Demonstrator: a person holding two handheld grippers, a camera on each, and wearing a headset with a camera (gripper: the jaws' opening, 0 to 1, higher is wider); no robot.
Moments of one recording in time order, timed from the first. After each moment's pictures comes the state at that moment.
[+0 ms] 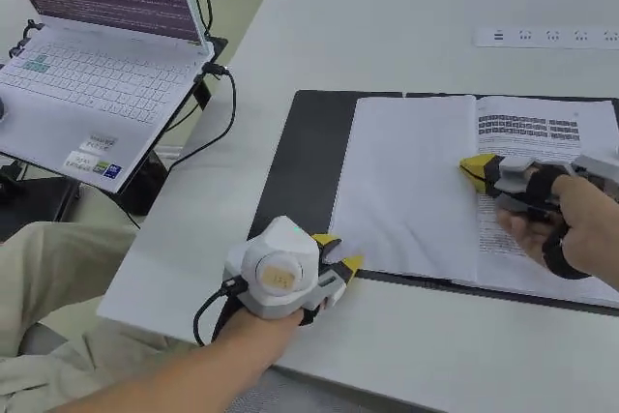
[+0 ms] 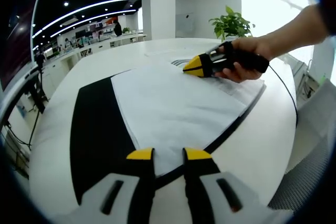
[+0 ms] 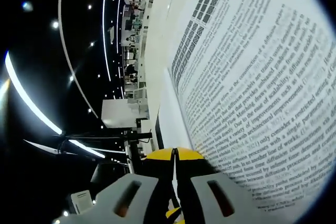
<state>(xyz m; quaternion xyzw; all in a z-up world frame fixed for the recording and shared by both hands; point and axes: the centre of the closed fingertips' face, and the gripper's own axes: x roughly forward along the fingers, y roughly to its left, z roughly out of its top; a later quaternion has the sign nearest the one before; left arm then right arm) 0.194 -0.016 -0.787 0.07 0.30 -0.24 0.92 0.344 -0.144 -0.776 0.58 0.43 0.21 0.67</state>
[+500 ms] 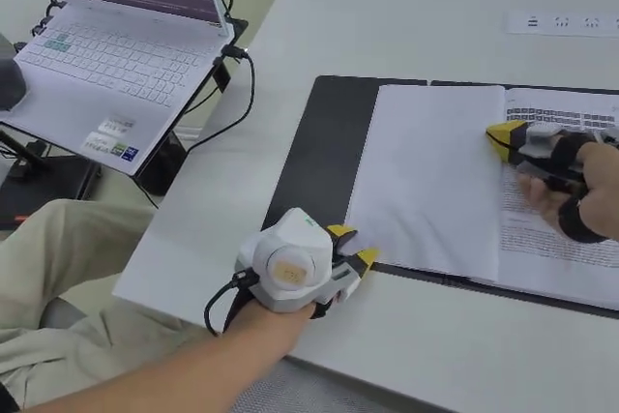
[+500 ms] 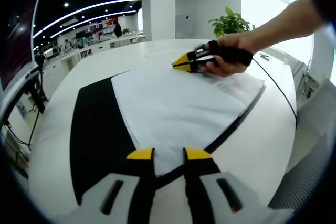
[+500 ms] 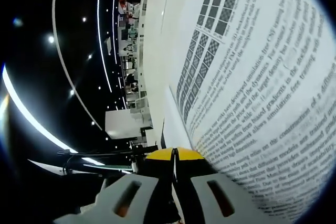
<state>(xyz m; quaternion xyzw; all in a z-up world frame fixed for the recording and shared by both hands) 0.194 -0.015 -0.787 0.07 0.29 -0.24 0.92 0.385 -0.139 -0.778 0.62 0.41 0.18 0.65</state>
